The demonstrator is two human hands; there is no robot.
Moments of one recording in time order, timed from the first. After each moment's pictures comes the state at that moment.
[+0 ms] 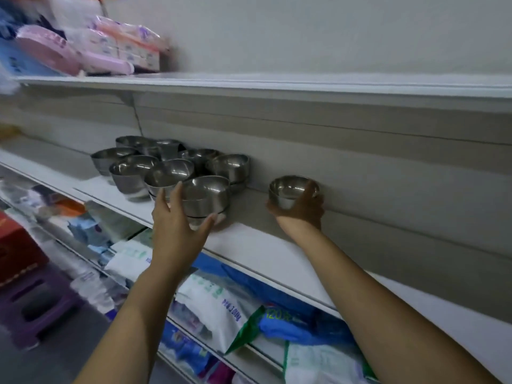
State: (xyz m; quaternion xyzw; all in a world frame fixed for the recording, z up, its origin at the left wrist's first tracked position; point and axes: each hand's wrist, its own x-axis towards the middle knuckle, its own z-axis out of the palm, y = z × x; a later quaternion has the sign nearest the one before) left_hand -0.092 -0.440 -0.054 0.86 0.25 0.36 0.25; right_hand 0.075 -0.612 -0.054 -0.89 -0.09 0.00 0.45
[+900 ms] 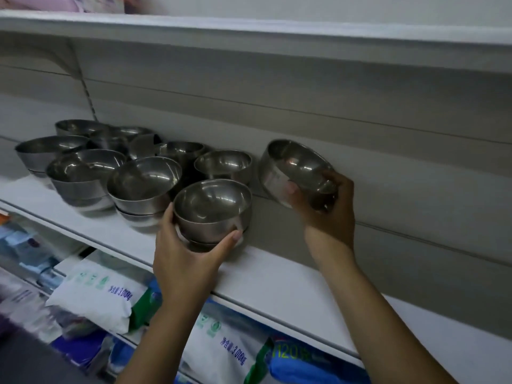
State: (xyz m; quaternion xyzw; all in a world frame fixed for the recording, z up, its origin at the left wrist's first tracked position) left_hand -0.034 -0.405 -0.100 0.74 0.25 0.42 0.46; right_hand 0.063 -0.575 -0.041 -0.66 -0.13 -0.13 0.73
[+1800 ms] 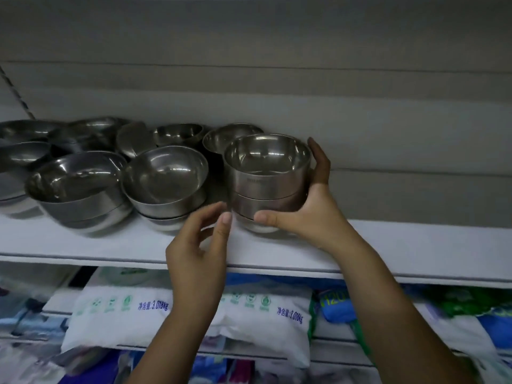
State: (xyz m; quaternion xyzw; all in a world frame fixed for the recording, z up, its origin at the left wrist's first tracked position) left_hand -0.065 -0.309 -0.091 0.76 0.05 0.31 0.57; right_hand 0.009 -0.487 -0.057 -0.77 -0.18 -0.03 0.61
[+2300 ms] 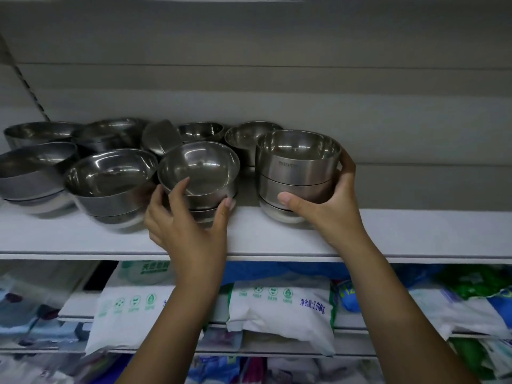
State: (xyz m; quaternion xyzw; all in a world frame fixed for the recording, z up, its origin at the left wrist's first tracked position) left_hand -0.043 -0.249 -0.101 0.81 0.14 0.38 0.42; right_hand -0.006 -0.453 -0.077 -0.73 -0.10 -0.17 0.65
